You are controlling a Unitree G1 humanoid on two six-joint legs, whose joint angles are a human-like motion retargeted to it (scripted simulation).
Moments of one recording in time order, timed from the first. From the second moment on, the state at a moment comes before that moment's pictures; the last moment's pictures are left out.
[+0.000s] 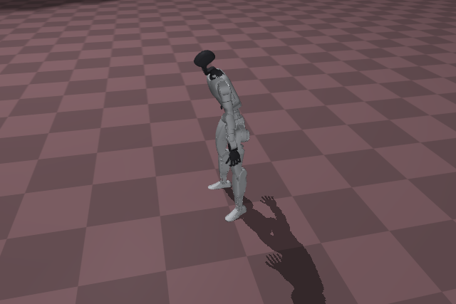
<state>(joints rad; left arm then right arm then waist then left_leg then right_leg) -0.36 0.35 0.36 1.44 0.19 0.17 -0.21 0.14 -0.43 -0.46 1.48 -0.37 -0.26 -0.02 -0.09 -0.09 0.32 -0.23 0.10 0.30 0.03 0.09 -0.09 -0.20 -0.23 -0.19 0.04 0.06 0.16</state>
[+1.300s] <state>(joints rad) -0.78 0.58 0.49 1.27 0.22 -0.04 -0.24 0.15 -0.65 -0.39 1.70 0.31 -0.46 -0.26 -0.76 -0.37 0.52 -0.82 0.25 0.68 -0.05 0.16 -0.18 -1.16 0.06 0.24 0.05 0.27 0.06</state>
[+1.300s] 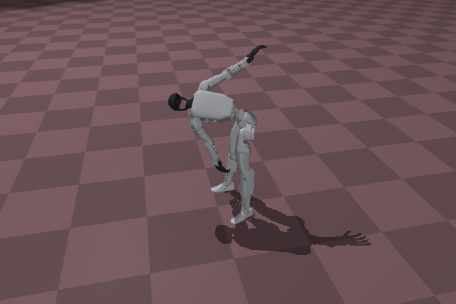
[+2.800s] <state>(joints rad) 0.04 0.49 0.38 1.65 -0.09 0.00 0.20 -0.27 -0.96 -0.62 1.44 -0.21 -0.11 0.10 1.01 0.52 0.52 -0.97 -0.04 -0.01 -0.02 0.32 -0.15 -0.66 -0.32 -0.54 -0.03 0.13 0.16</state>
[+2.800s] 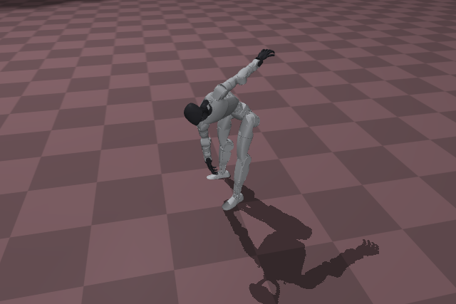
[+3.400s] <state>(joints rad) 0.10 0.67 0.73 1.37 -0.23 0.04 0.13 -0.11 -0.42 -0.45 1.22 0.01 -0.43 0.17 -0.46 -0.30 0.52 -0.35 0.21 0.32 0.02 0.09 -0.10 -0.42 -0.10 -0.11 0.01 0.16 0.15</state>
